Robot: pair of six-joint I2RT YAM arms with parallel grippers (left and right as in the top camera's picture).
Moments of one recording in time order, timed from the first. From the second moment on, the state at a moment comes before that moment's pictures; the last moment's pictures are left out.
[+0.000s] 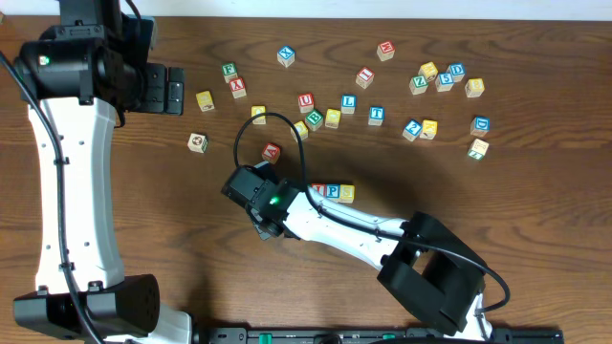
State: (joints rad) left arm 0.07 1.69 1.98 -1.39 -0.04 0.14; right arm 1.01 2.04 1.43 -0.70 0.17 0.49
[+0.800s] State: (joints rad) left arm 0.07 1.69 1.98 -1.39 -0.04 0.14; right arm 1.01 2.04 1.41 -0.67 0.19 0.49
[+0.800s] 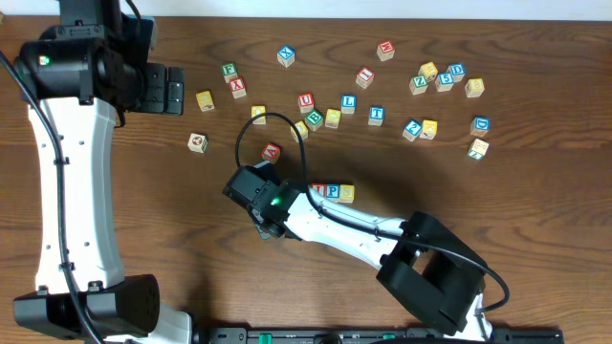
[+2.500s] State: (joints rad) left arm 0.07 1.69 1.98 -1.39 -0.04 0.14; right arm 0.99 2.04 1.40 -0.63 0.23 0.49
